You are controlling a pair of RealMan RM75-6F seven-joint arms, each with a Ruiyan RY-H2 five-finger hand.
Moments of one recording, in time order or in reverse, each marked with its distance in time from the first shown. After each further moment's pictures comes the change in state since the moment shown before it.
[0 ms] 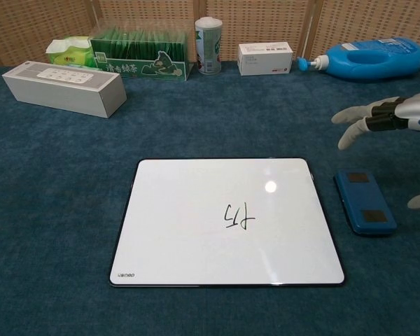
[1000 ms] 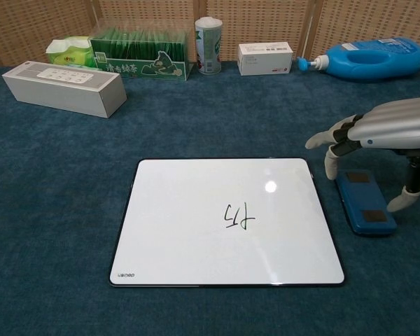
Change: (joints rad) left arm 0.002 -0.007 0.004 0.010 -0.018 -0.003 -0.014; right arm 0.203 -0.041 0.003 0.029 0.160 -0.277 -0.160
